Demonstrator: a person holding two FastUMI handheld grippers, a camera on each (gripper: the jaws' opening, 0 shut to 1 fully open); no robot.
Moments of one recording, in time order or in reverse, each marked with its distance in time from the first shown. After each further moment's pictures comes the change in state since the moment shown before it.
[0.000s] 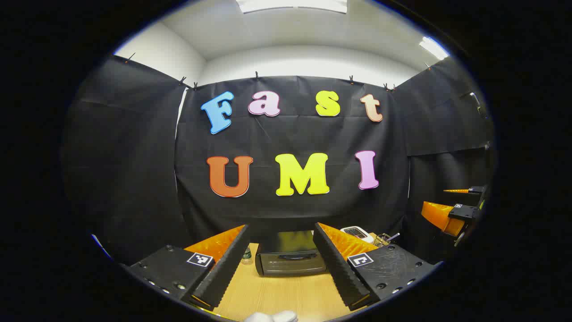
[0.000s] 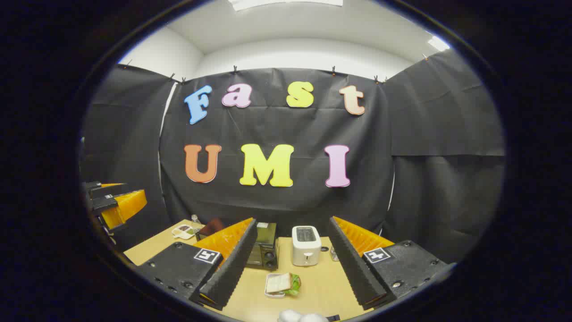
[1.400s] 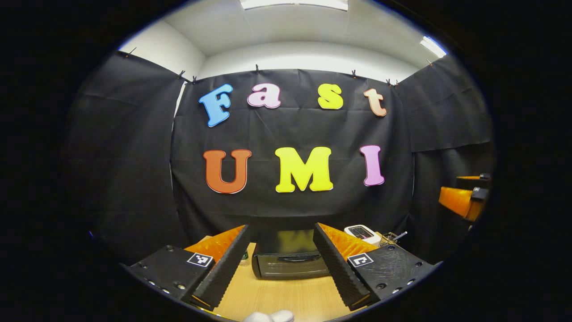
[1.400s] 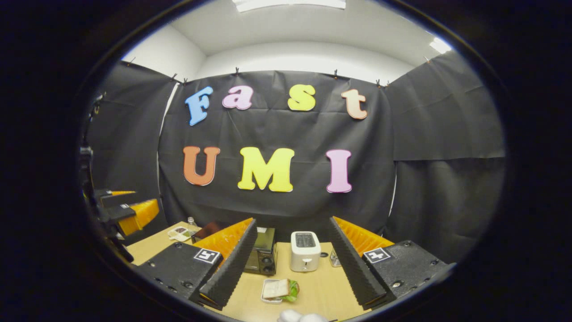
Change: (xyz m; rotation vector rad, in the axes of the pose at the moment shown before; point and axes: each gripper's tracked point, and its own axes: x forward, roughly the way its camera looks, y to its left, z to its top) left arm 0.063 -0.006 -0.040 -0.016 0.016 -0.005; right arm 0.028 -0.011 0.003 -0.014 -0.049 -0.003
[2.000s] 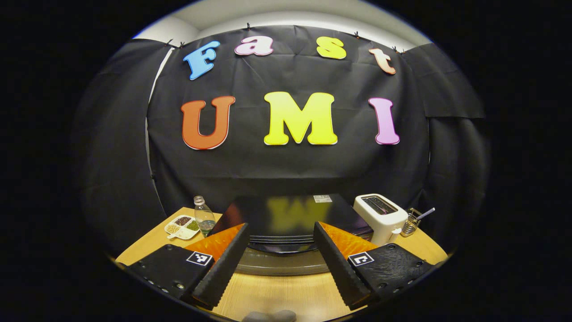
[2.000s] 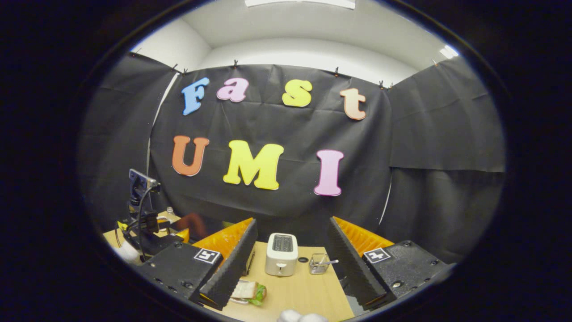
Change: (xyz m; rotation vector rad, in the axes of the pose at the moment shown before) left arm 0.151 -0.037 -0.163 0.010 0.226 0.015; right arm 0.047 -0.070 -0.016 -0.099 0.044 -0.020
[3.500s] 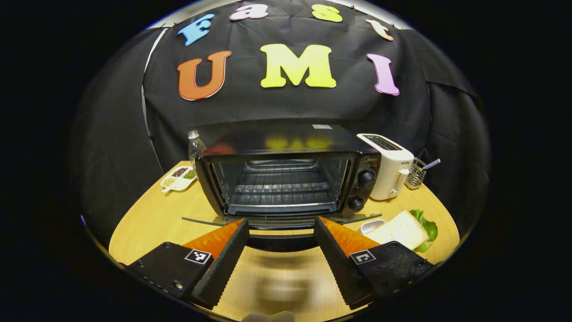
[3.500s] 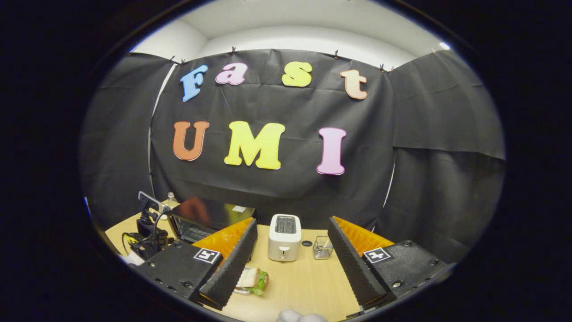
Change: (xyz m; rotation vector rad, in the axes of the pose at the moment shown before) left arm -0.048 -0.006 -0.129 -0.001 0.288 -0.015; right arm -0.008 0.009 -0.045 0.031 0.096 0.025
